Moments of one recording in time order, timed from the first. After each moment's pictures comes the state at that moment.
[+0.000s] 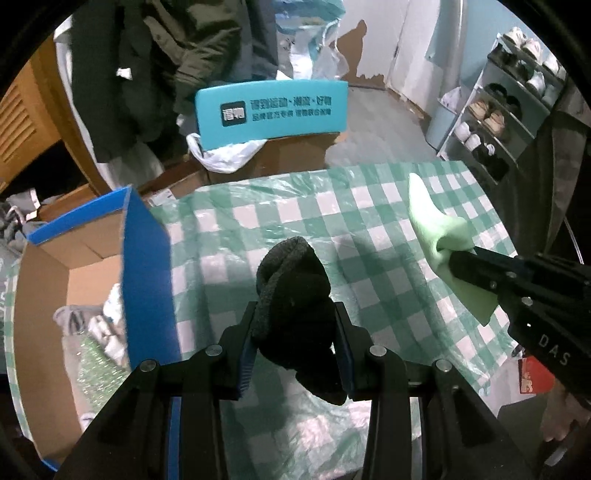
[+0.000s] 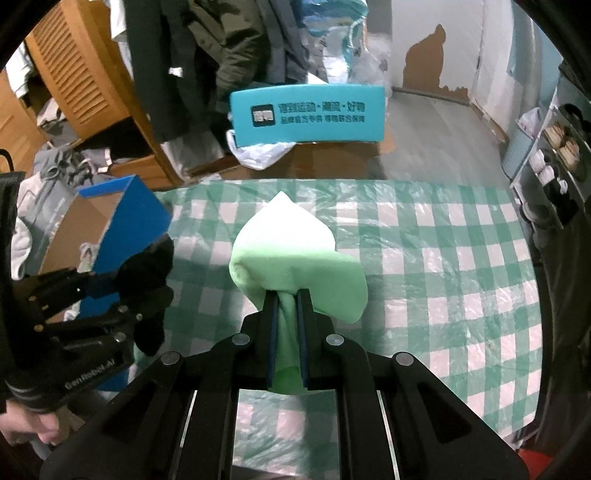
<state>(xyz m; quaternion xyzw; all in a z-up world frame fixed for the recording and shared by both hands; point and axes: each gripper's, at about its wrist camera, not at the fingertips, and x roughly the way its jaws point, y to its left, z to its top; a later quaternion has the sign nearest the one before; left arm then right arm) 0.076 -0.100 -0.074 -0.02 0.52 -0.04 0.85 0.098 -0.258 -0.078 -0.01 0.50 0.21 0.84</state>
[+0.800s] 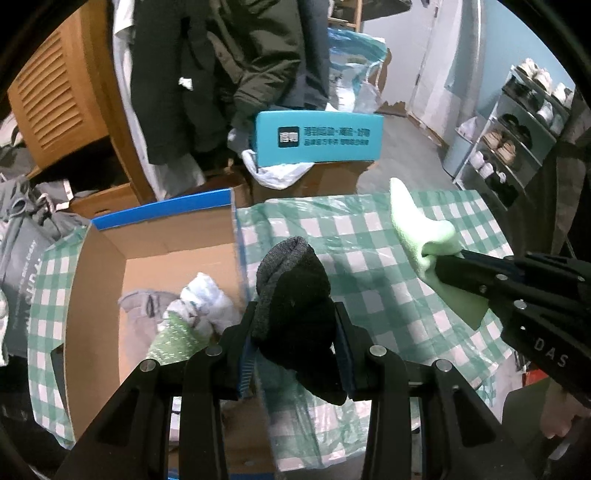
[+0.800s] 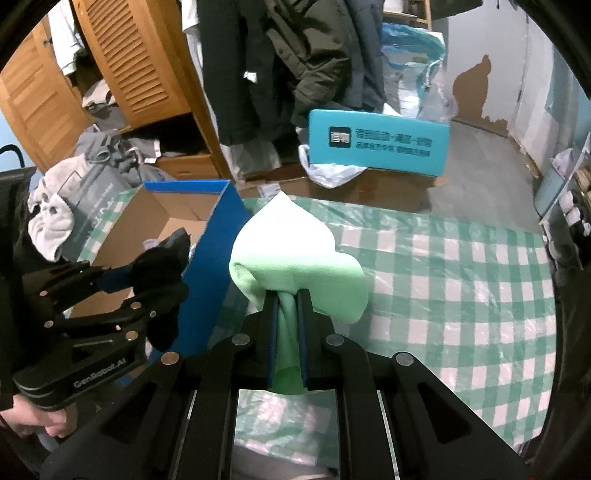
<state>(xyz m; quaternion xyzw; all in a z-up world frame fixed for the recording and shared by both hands) 0.030 -0.027 -0.036 -0.04 0.49 0.00 0.87 0.069 -0.177 -0.039 -0.04 0.47 0.28 0.84</state>
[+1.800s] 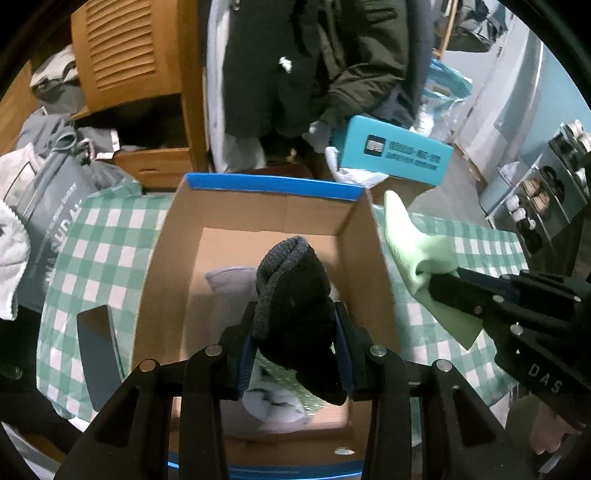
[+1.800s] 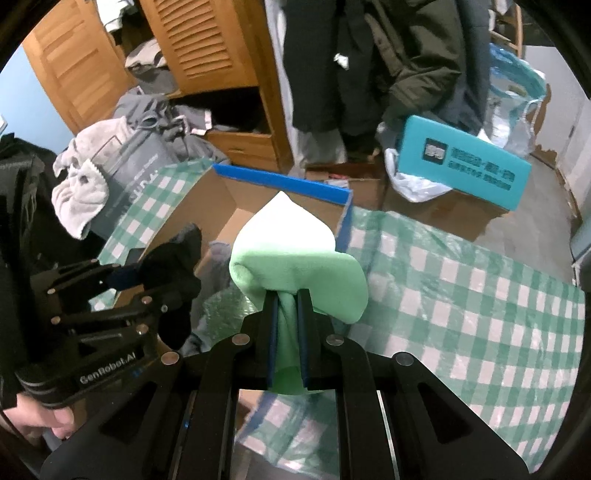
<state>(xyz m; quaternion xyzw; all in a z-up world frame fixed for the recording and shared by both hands) 0.008 0.100 -0.046 -0.11 0.49 0.07 0.86 0.061 -0.043 -0.041 -0.08 0.48 0.36 0.79</state>
